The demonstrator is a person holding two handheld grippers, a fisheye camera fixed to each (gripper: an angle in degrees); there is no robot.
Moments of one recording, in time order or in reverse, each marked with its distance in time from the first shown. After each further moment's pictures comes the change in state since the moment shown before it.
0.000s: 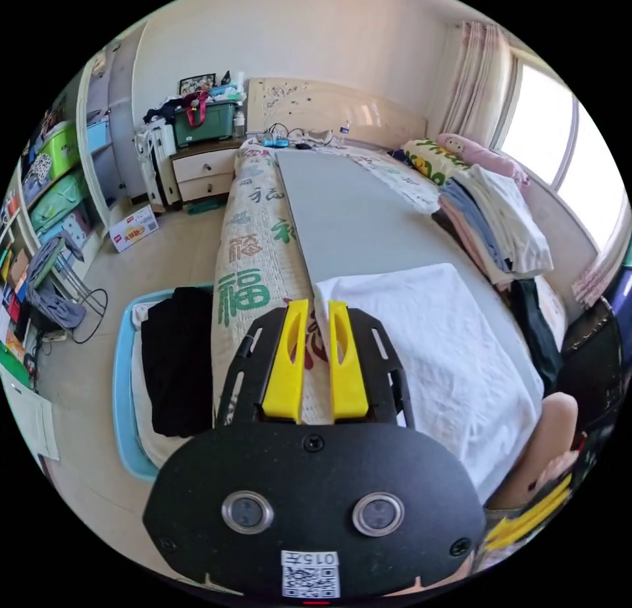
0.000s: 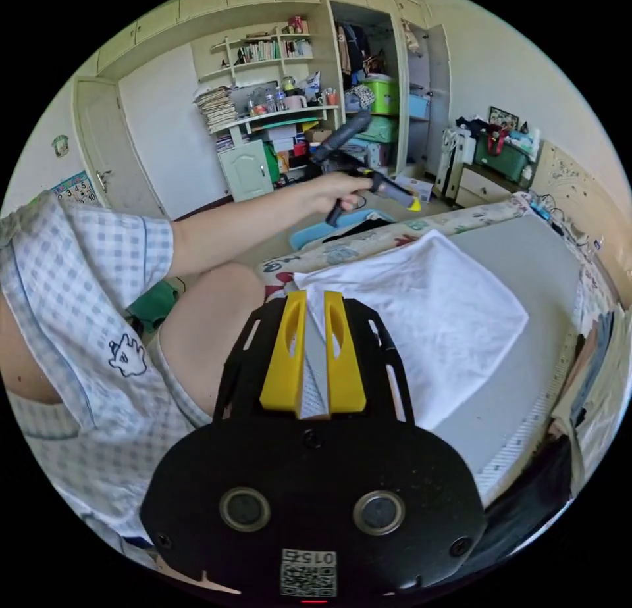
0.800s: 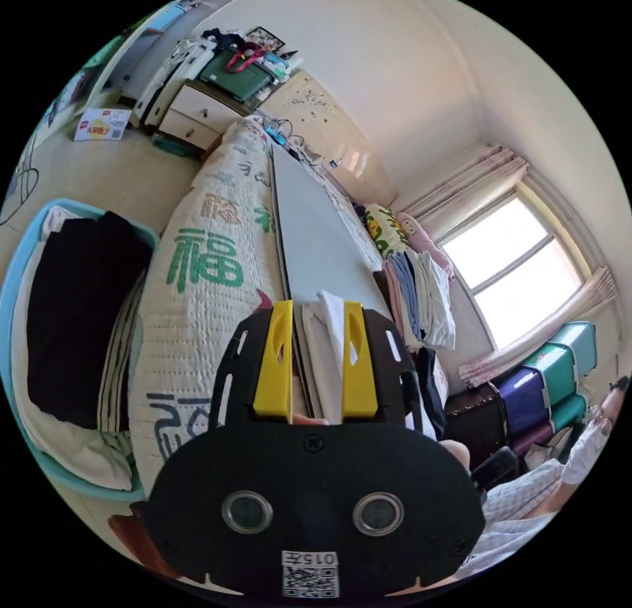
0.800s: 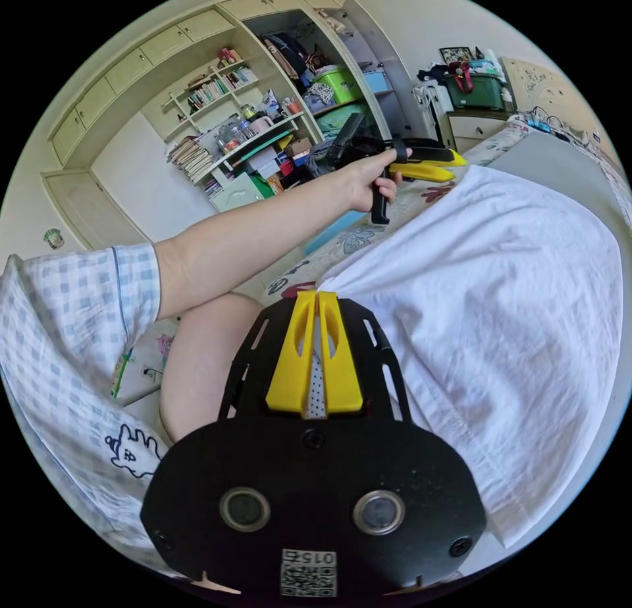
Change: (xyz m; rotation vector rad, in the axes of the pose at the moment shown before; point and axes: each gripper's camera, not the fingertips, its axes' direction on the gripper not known) left arm -0.141 0.023 0.132 0.031 0.458 -0.291; right arm -0.037 0.064 0.270 0.086 -0.216 0.301
